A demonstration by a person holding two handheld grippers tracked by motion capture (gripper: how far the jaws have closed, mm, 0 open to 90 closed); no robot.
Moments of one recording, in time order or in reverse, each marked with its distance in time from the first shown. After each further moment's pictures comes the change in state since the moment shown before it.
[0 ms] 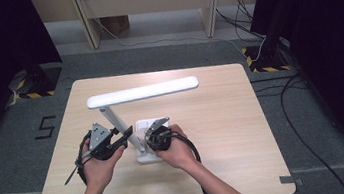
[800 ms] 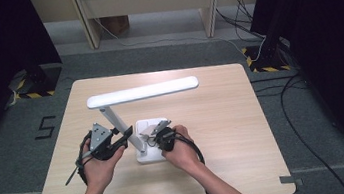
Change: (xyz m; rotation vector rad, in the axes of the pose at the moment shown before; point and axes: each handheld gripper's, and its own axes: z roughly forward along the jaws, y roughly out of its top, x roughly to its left) left arm -0.001 -0.001 0.000 -0.002 0.008 0.010; right arm -0.014 -0.018 0.002 0.064 -0.173 -0.039
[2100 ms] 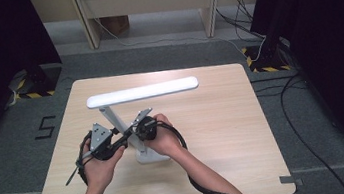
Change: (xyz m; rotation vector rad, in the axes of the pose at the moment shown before) left arm 0.000 0.000 0.000 0.000 0.006 0.007; right arm 0.006 0.062 0.024 -0.067 0.165 -0.081
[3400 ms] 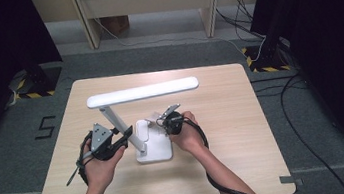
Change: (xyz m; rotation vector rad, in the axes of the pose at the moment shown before) left arm -0.001 0.000 0.000 -0.003 0.008 0.007; right arm -0.053 -0.058 -0.024 0.082 -0.167 0.146
